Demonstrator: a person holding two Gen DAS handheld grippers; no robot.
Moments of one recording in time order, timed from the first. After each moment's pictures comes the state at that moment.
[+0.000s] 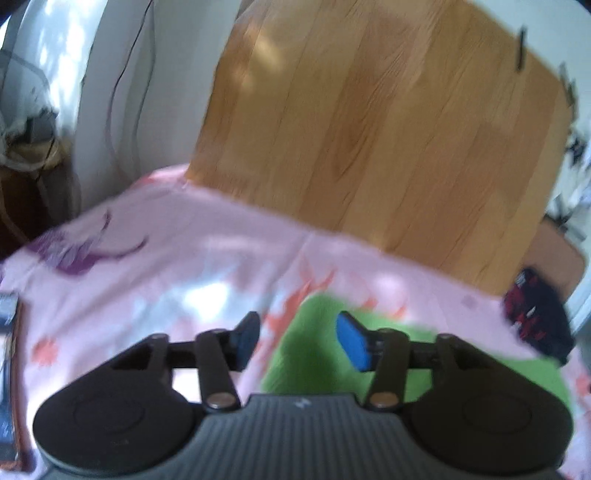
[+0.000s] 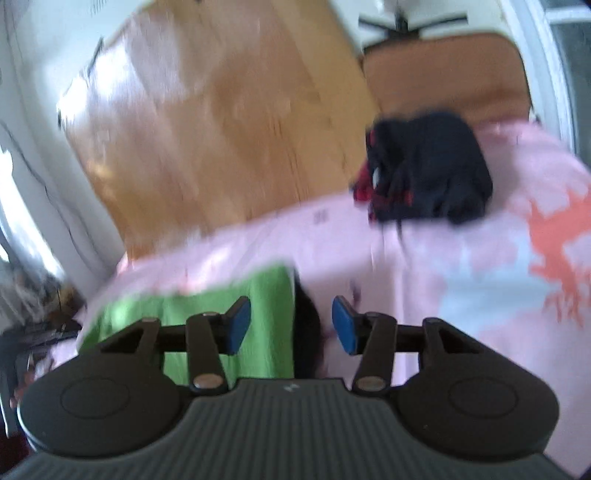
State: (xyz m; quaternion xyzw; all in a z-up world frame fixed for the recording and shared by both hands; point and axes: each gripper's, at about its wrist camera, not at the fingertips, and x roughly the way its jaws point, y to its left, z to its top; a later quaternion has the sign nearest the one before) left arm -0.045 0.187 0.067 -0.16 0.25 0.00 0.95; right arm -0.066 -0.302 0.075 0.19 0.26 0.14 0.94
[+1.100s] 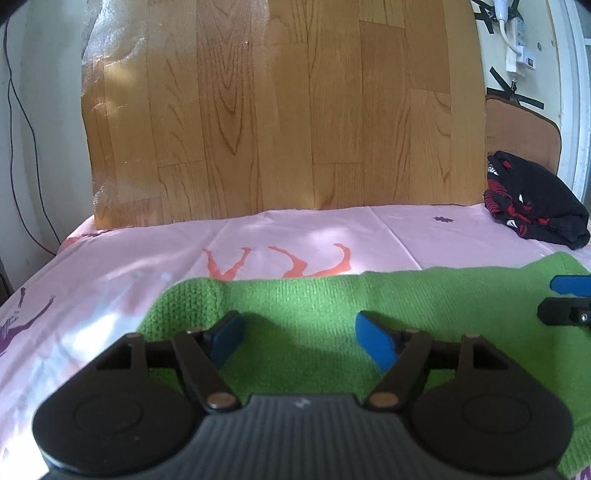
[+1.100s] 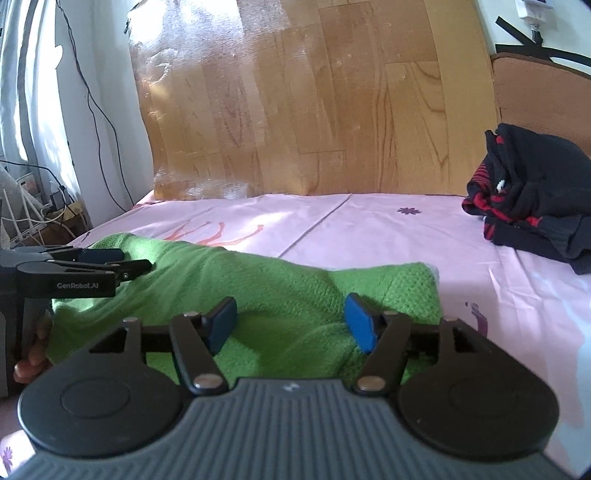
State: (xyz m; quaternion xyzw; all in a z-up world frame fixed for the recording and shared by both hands) left arm 0.006 0.080 0.013 0.04 0.27 -0.05 0.96; right arm -0.019 -0.202 0.022 0.04 0.25 0.22 0.94
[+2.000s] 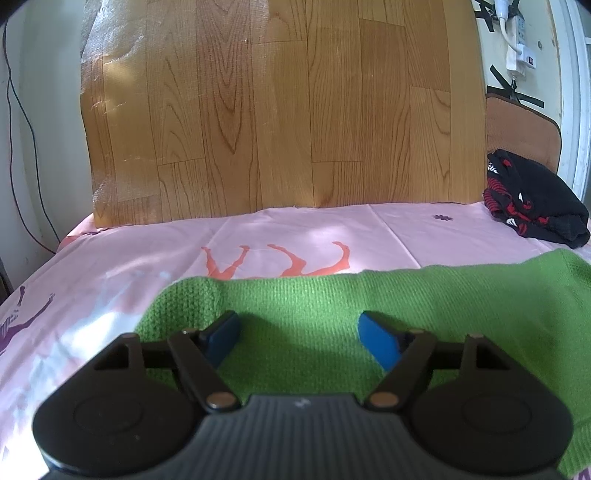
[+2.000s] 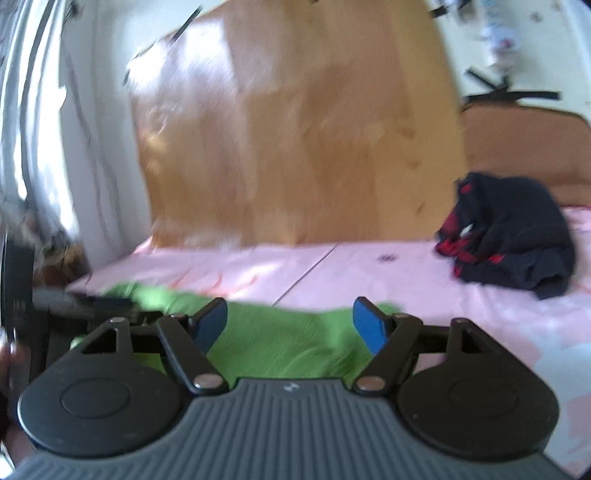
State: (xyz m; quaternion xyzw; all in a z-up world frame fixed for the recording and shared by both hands) left arm 0.007 0.080 0.014 0.04 0.27 -0.05 0.96; right arm -0.059 -0.223 0.054 0.07 0.18 0.19 0.96
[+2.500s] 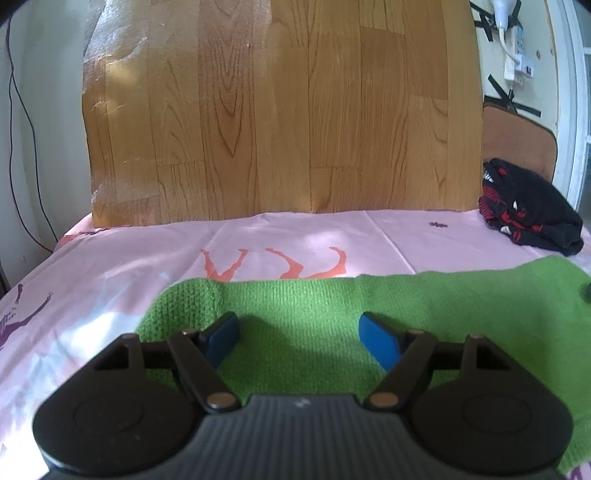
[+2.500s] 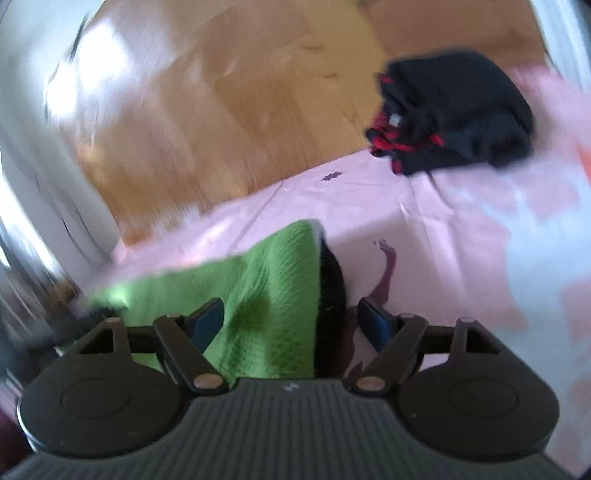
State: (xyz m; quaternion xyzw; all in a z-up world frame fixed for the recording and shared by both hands) left arm 0.002 0.086 0.016 0.02 0.26 -0.06 0.96; right arm -0.032 -0.288 0.016 0.25 0.30 0.16 0.91
